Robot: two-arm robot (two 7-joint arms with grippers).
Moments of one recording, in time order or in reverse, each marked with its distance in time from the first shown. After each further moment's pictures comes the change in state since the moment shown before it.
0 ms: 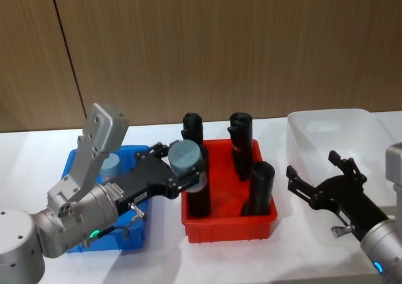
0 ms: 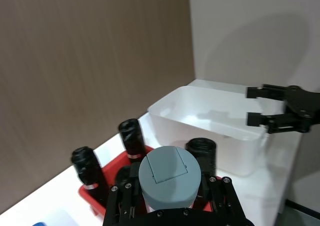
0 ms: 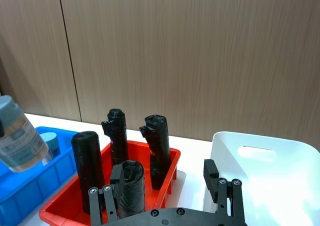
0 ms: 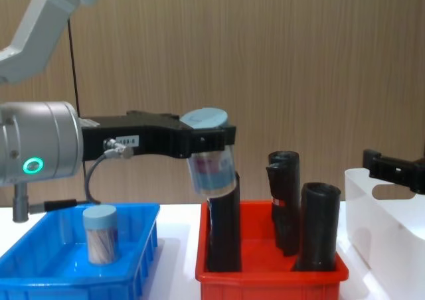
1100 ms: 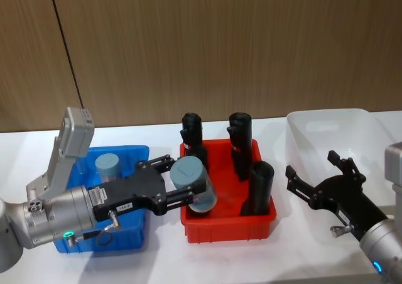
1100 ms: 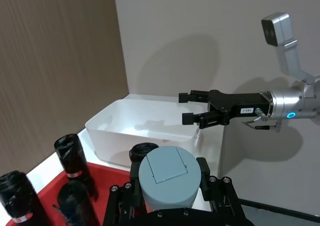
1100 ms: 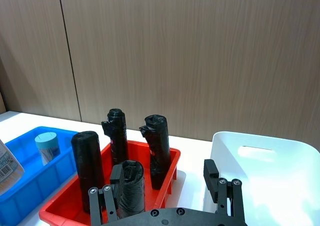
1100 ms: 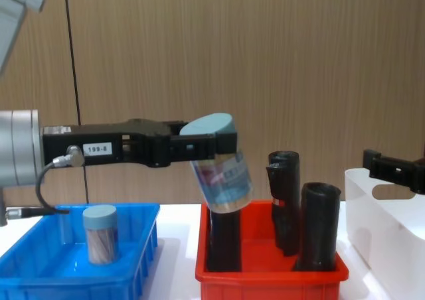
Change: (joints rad) left arm -0.093 0.032 -0.025 0.195 -0.120 -0.097 -0.448; right arm 0.000 0.000 0.000 0.000 0.000 0.000 0.000
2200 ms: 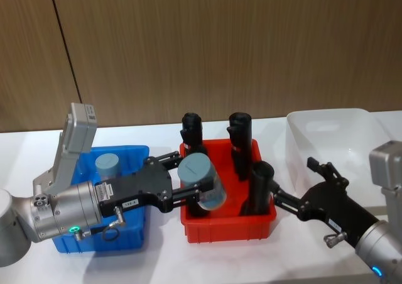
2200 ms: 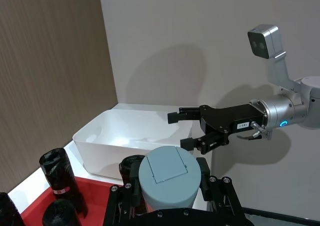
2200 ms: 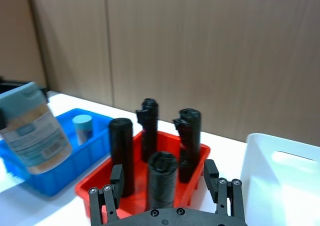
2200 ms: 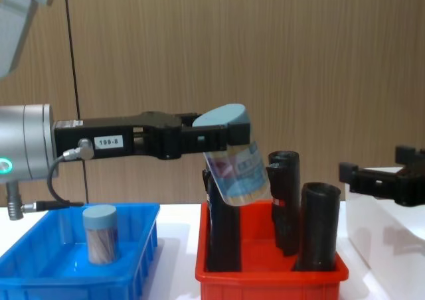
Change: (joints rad) left arm -0.041 -0.023 0.017 0.048 -0.018 -0.027 -0.061; right arm 0.011 0.026 0.001 -0.007 -0.014 0.040 0.151
